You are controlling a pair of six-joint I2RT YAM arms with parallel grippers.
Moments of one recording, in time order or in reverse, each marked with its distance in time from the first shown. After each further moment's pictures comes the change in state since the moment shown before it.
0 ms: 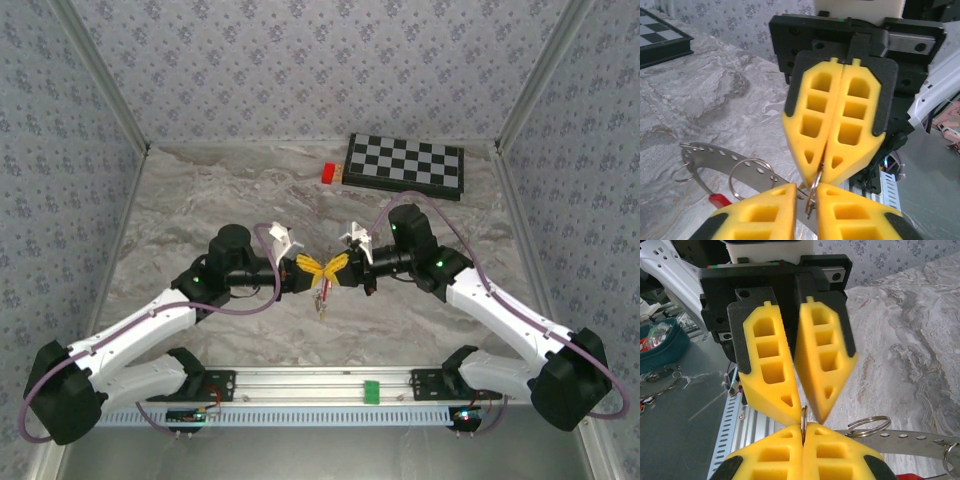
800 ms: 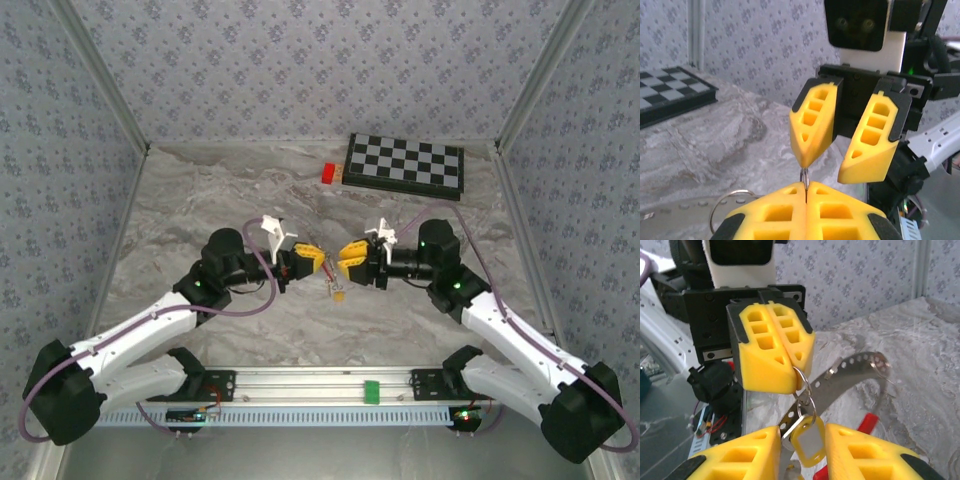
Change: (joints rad) left arm -0.016 -0.009 -0.050 0.279 -0.116 -0.098; right arm -0.079 -0.186 -0.201 0.344 0.101 0.204
